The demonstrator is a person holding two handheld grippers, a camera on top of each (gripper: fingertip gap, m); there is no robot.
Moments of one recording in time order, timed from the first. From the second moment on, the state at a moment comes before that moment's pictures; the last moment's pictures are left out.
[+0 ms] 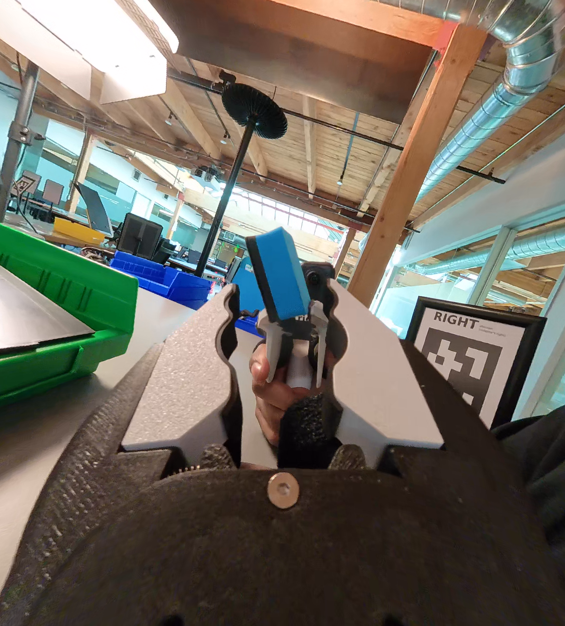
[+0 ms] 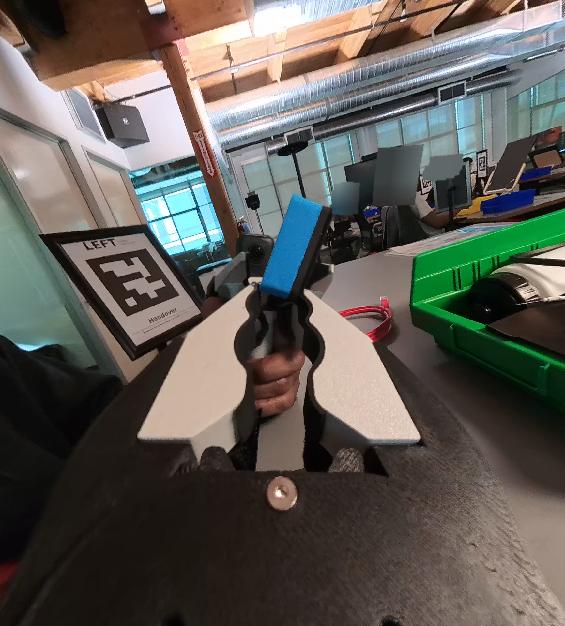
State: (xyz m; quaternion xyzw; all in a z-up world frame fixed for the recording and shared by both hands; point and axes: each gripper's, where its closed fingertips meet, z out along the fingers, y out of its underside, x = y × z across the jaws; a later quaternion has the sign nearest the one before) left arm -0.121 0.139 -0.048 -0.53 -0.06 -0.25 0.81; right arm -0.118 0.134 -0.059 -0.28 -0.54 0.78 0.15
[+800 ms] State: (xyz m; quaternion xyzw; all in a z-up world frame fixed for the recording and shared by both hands) left arm -0.119 0.139 -0.050 -0.54 -0.06 -0.26 0.80; right arm -0.118 0.125 -0.066 -0.28 -0.58 0.75 0.15
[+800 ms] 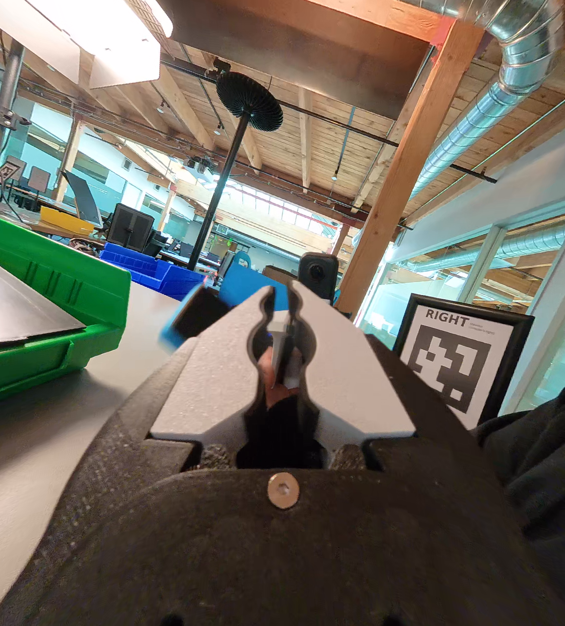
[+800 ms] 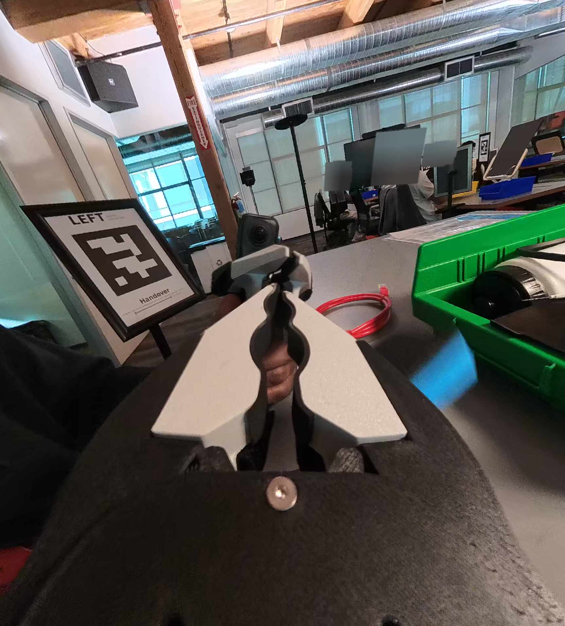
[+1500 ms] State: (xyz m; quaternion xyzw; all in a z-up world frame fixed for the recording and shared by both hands) left arm -0.143 0.140 -0.067 -0.60 -0.13 -0.18 0.77; right arm -0.124 0.168 -0.120 -0.36 -0.70 0.57 0.23
